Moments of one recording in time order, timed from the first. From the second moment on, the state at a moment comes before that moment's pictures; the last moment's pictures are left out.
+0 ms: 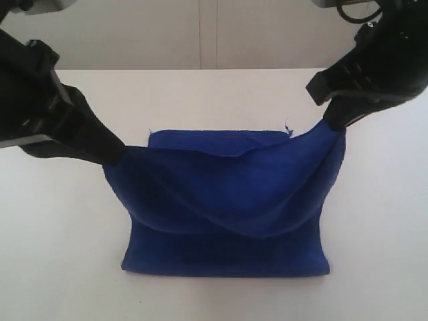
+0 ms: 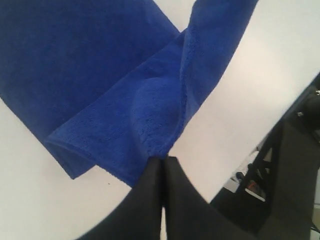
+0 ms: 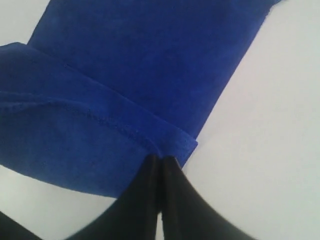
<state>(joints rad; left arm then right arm) -0.63 1.10 -1.12 -0.42 1.07 0.17 0.34 1.35 -1.30 0.21 1.22 -0.19</state>
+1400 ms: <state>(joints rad) -0.63 0.94 -1.03 -0.52 1.14 0.19 0.34 0.94 -1.13 0.38 1.22 -0.23</state>
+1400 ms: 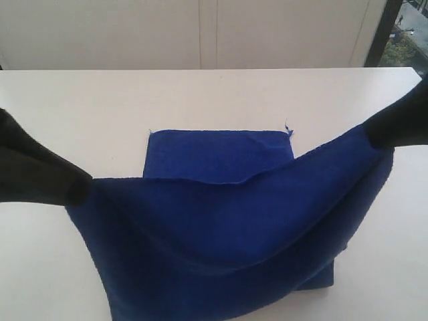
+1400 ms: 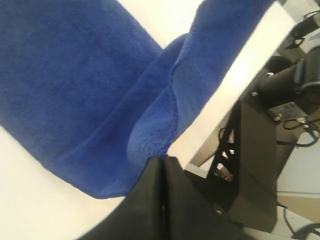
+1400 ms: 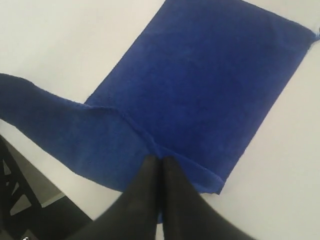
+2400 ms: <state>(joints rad) -0.63 1.20 -1.03 -0.13 0.55 0.19 0.34 1.25 -1.13 0.18 0.81 -0.23</state>
